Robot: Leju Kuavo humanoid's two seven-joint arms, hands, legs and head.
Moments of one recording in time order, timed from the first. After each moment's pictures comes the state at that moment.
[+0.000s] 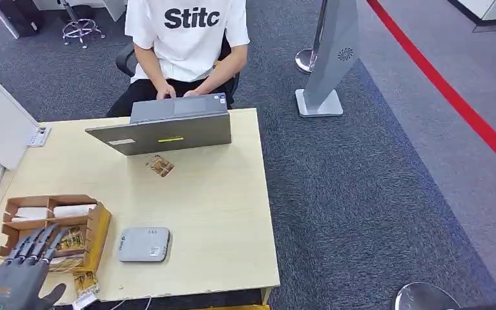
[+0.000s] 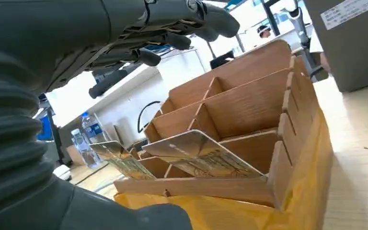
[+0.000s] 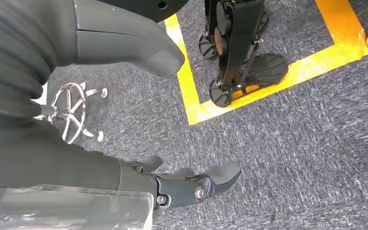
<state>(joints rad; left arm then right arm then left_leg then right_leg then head) 0.31 0.43 0.02 -1.79 -1.17 0.17 -0.07 -0.01 0.17 -1.18 -0.28 0.88 0.00 -0.11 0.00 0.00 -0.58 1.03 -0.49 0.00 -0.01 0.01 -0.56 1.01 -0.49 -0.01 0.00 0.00</state>
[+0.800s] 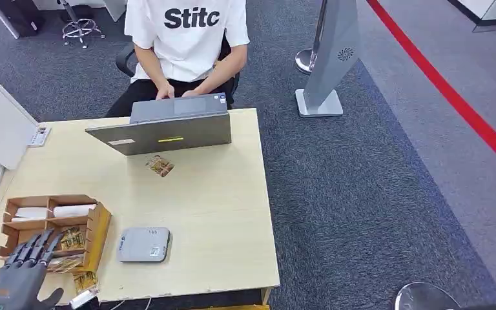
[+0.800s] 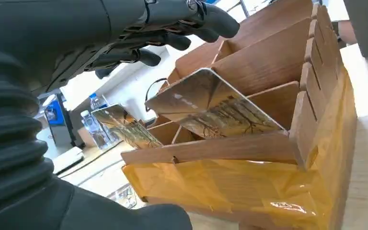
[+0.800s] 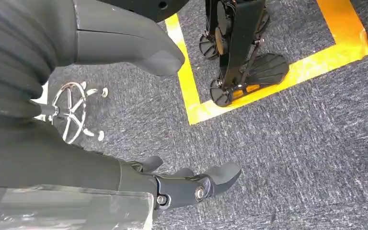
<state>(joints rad) 0.29 0.40 0.05 -1.71 -1.17 0.15 -0.08 -0.02 0.17 -1.20 -0.28 0.90 0.00 -0.11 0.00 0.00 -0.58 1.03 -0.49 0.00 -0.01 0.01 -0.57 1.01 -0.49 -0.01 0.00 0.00</state>
